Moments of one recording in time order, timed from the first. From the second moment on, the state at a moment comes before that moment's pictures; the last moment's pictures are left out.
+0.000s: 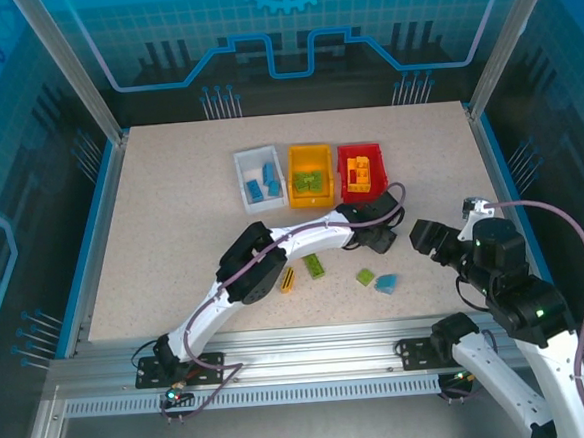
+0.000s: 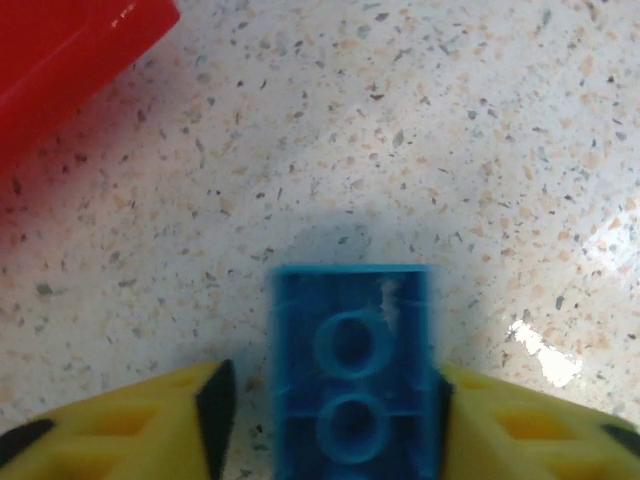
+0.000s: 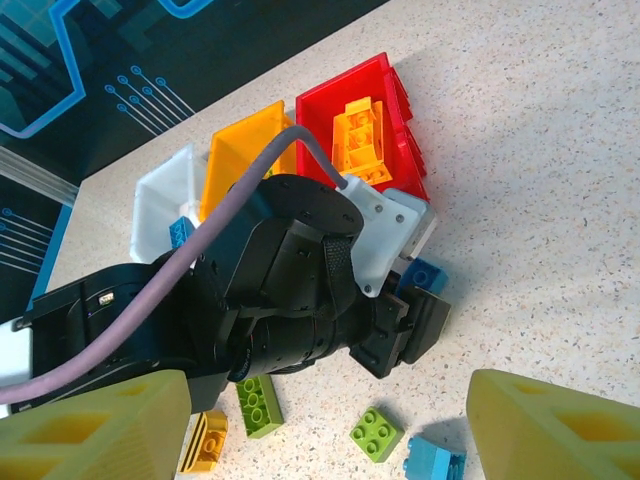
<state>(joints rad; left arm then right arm) -0.98 2.44 2.00 -0.58 -0.13 -0.26 0.32 0.48 0.94 -0.99 0.06 0.65</state>
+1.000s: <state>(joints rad) -0.35 2.04 1.63 -0.60 -0.11 -0.60 0.77 1.10 0.99 -0.57 -0.07 0.53</state>
